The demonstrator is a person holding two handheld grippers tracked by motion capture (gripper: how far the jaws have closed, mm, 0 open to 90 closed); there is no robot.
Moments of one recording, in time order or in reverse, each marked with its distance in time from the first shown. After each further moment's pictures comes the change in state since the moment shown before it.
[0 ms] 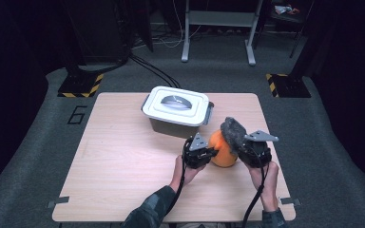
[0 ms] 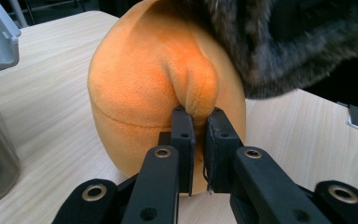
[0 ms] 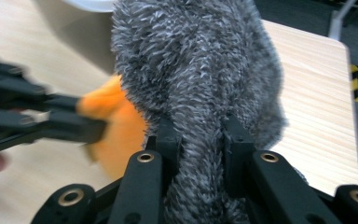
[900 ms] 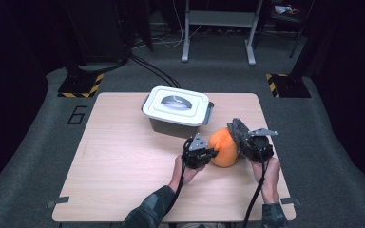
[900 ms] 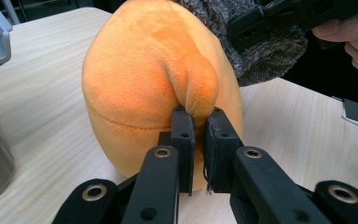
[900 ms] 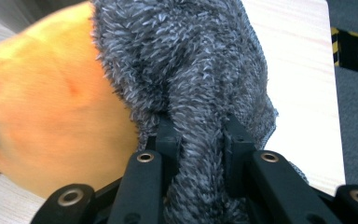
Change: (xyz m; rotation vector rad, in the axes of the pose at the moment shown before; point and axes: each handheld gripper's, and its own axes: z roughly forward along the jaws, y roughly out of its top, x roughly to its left) left arm 0.001 -0.002 -0.001 0.014 -0.018 0.012; right arm -0.036 -0.012 0.034 0.107 -0.103 0.102
